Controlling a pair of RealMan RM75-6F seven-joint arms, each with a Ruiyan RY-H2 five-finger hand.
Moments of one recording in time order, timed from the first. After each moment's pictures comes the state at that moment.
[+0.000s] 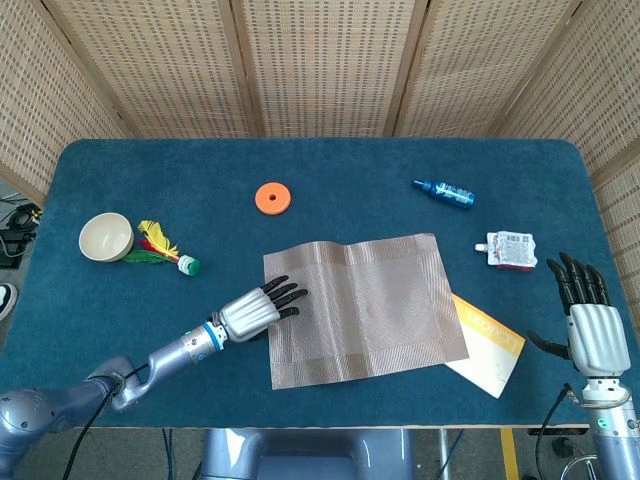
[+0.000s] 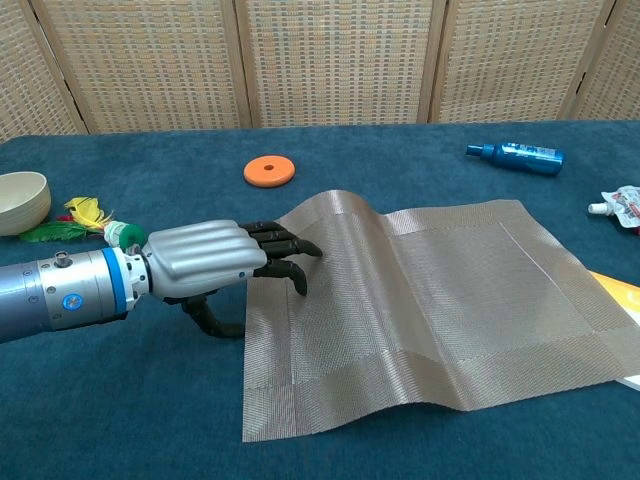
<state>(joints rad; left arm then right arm) -0.85 -1.78 0.10 -0.92 1.78 1.01 -0.13 0.17 -1.18 0.11 -1.54 -1.45 1.49 0.08</state>
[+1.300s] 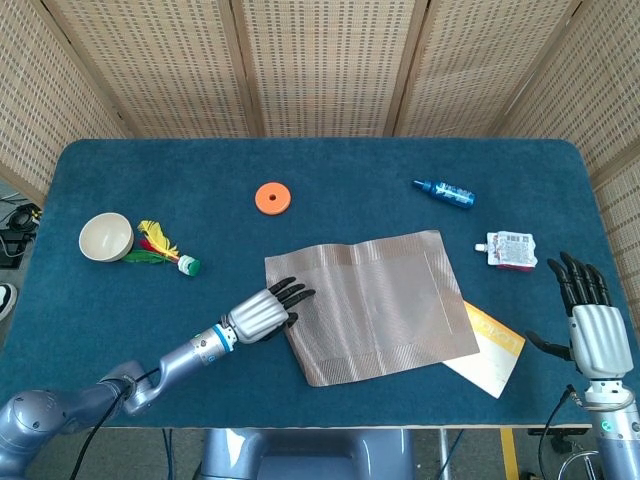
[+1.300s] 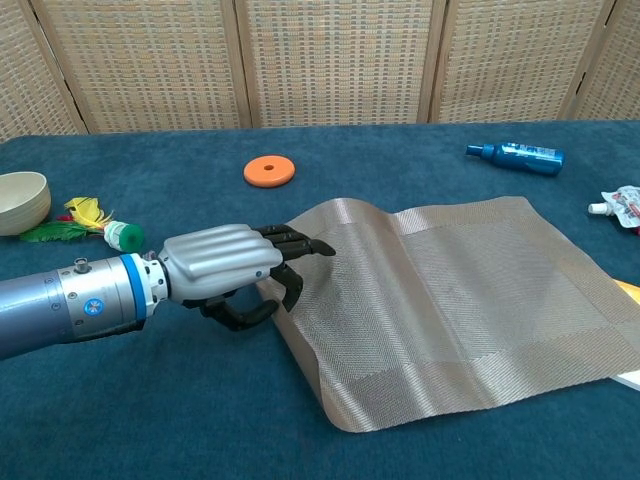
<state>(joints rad) -0.86 -1.82 0.09 -0.92 1.72 1.01 -0.16 0.15 -1.17 0.12 -1.55 -1.48 1.50 0.12</state>
